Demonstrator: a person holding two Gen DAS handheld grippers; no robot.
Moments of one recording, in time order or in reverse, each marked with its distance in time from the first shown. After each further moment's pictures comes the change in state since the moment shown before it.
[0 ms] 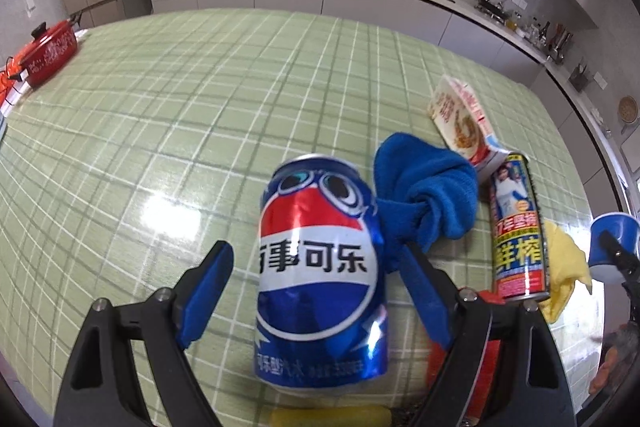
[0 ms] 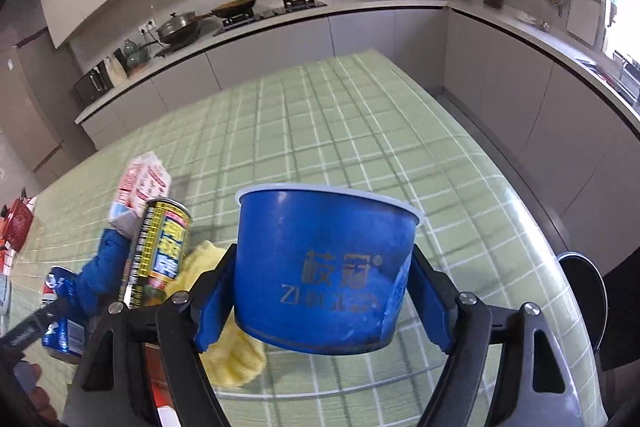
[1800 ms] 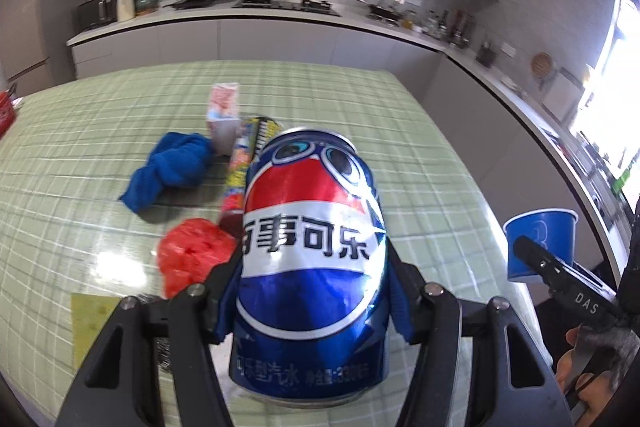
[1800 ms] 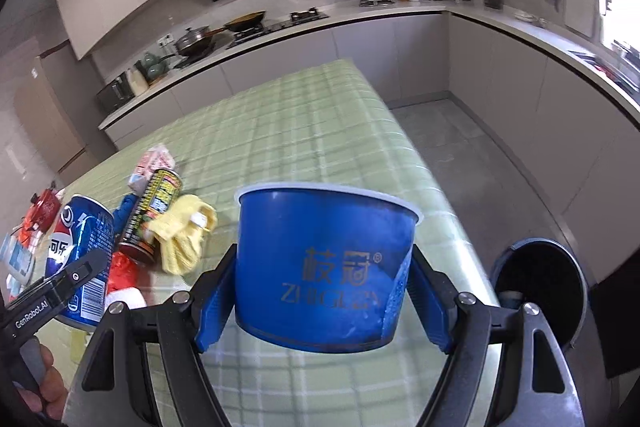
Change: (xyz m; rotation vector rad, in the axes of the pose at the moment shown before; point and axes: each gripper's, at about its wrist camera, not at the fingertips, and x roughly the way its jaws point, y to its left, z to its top) left arm -0.098 -0.161 -0.088 0.209 -0.132 -0.235; right arm -0.091 -0.118 -0.048 0.008 -0.028 0.070
